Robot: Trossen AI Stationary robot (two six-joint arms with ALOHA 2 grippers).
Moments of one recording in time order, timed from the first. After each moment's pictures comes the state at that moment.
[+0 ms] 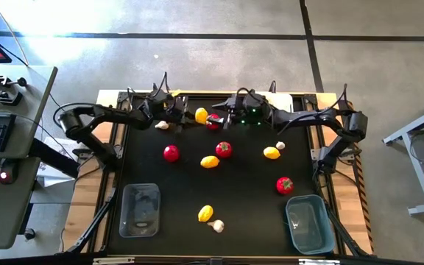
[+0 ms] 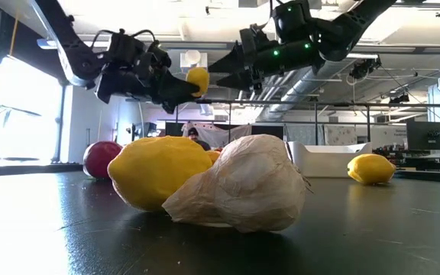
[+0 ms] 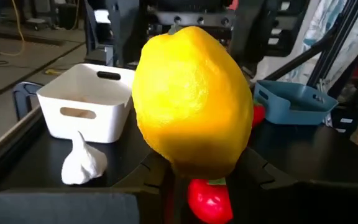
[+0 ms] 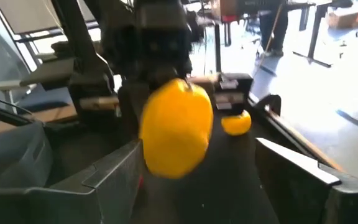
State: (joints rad) left arm 0.62 1.58 0.60 0.82 0.73 -0.02; right arm -0.36 1.65 0.95 0.54 -0.18 0.10
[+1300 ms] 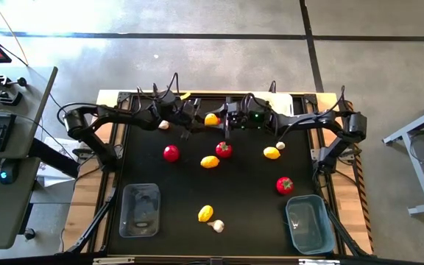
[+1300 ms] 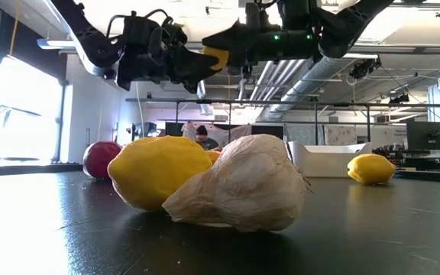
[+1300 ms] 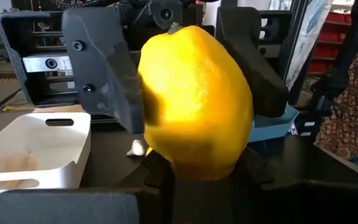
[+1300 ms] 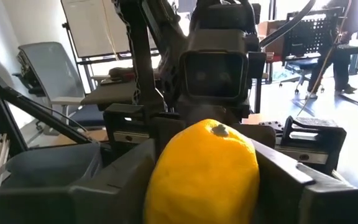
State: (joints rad) left arm 0.48 1.61 0.74 0.81 0.76 0.00; right arm -0.30 1.65 0.95 0.69 -0.28 0.07
